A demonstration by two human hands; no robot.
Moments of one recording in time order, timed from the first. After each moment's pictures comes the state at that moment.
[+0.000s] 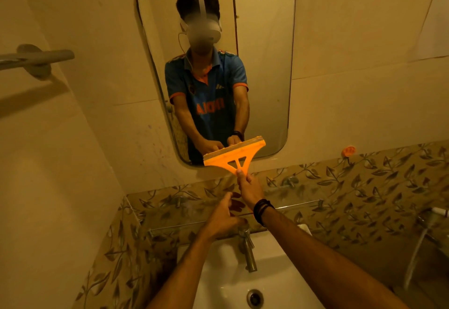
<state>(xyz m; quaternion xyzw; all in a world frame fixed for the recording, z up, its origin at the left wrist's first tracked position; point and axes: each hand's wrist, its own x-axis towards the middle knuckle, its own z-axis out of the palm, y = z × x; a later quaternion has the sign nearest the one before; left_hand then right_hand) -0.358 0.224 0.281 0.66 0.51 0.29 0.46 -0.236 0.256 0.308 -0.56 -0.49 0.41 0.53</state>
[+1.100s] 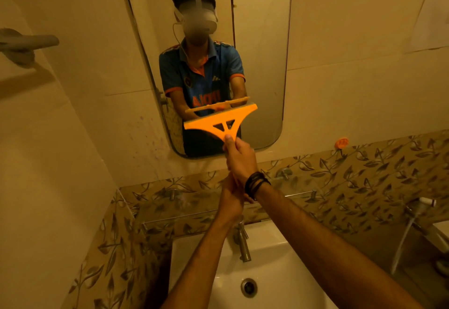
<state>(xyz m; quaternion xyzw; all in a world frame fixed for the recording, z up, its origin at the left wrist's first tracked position) -0.299 0.195 0.329 0.49 0.48 0.52 0.51 -0.245 0.238 0.393 -0.51 -0.53 0.35 0.58</state>
